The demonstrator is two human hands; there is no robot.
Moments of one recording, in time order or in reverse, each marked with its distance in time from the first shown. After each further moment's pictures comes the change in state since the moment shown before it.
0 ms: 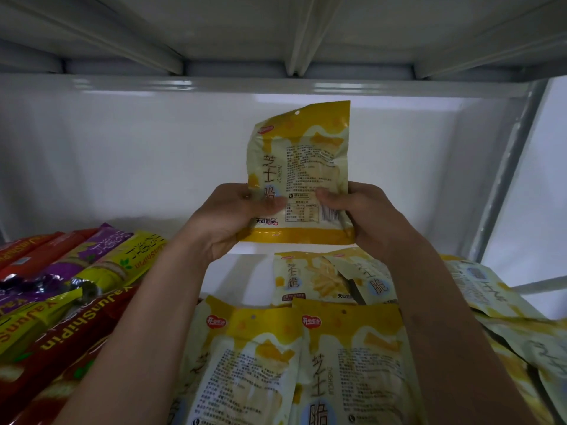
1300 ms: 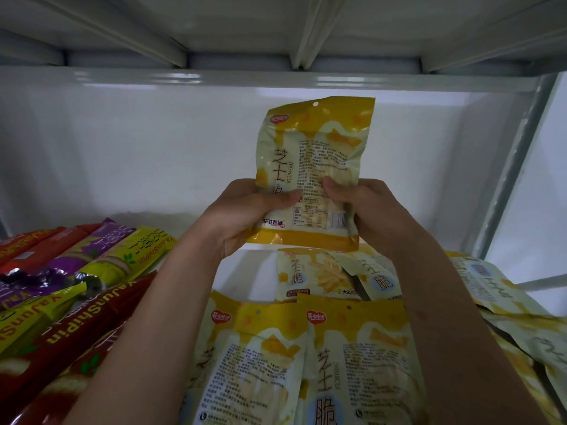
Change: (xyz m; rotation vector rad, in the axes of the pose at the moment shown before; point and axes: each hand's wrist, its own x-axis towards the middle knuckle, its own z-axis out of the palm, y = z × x) left_hand 0.000 0.000 0.008 0.042 -0.018 -0.021; right_hand 0.001 0.000 0.007 -0.073 0.051 -0.034
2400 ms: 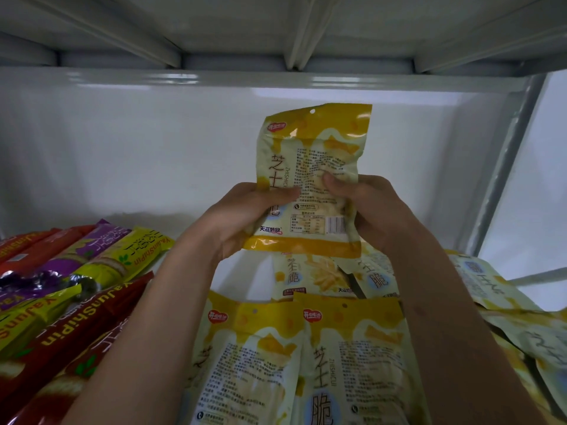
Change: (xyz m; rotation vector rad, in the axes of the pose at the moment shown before) left_hand -0.004 0.003 0.006 0.034 -0.066 -0.077; right_hand -0.002 -0.003 -0.005 0.084 0.053 -0.003
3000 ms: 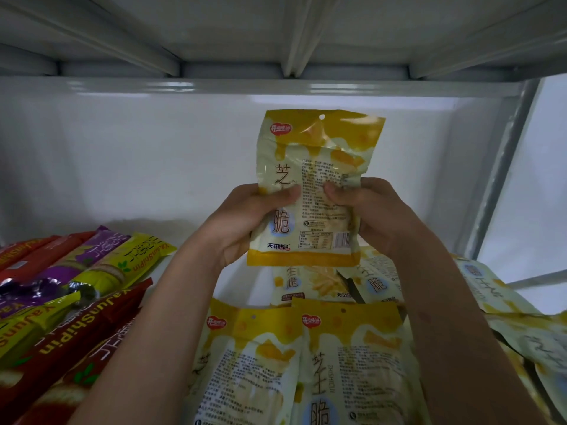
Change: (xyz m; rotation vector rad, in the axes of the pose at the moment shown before) left_hand 0.003 -0.003 0.006 -0.093 -0.030 0.101; right_hand 0.000 -0.004 -0.005 -0.072 0.000 -0.025
